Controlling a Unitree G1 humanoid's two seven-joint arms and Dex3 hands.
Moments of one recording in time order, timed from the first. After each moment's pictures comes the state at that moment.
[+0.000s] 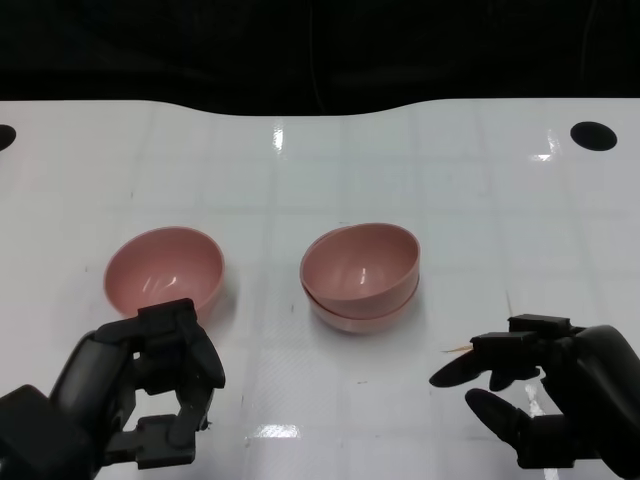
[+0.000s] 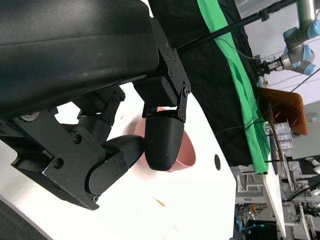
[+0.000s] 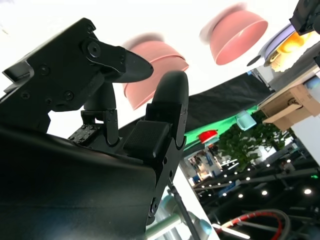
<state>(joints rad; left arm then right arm) 0.25 0.16 0.01 -0.33 -0.08 0.00 -0.23 0.16 -0.34 0.20 -0.18 -0.50 -0.41 -0.16</state>
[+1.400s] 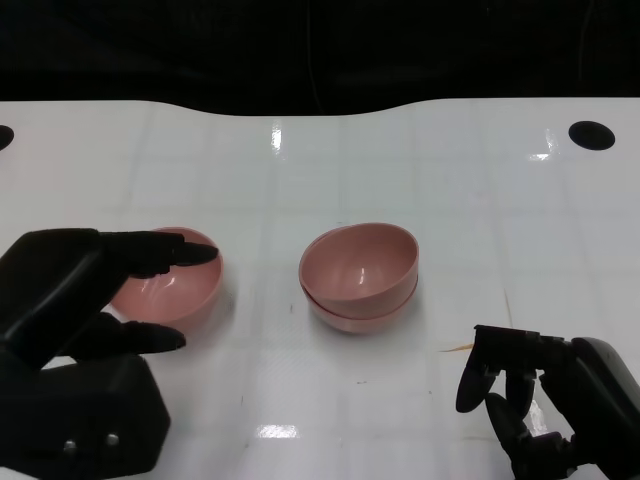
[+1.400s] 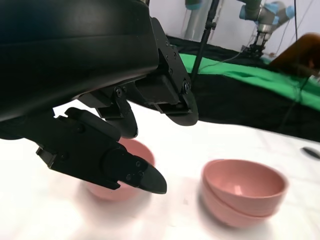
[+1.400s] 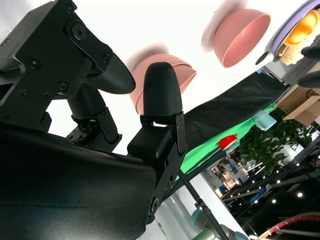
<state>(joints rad) -0.01 0.51 -0.01 -0.33 0.51 -0.06 -0.26 0.18 -0.25 0.16 -0.17 -0.44 -0.35 -0.06</state>
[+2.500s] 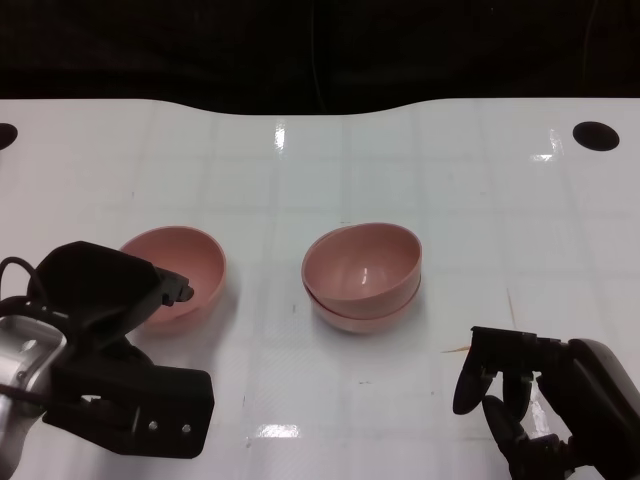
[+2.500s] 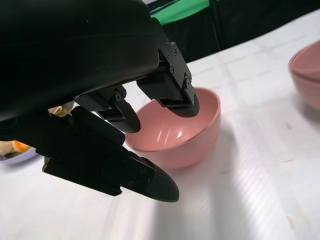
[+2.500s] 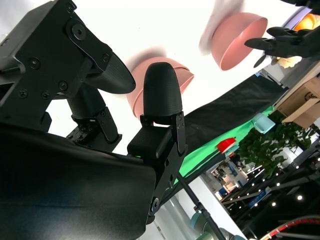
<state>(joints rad) -0.26 0.58 -0.33 0.12 0.93 -0.08 -0.23 0.19 -0.24 0.16 -0.18 -0.44 -0.34 -0.05</state>
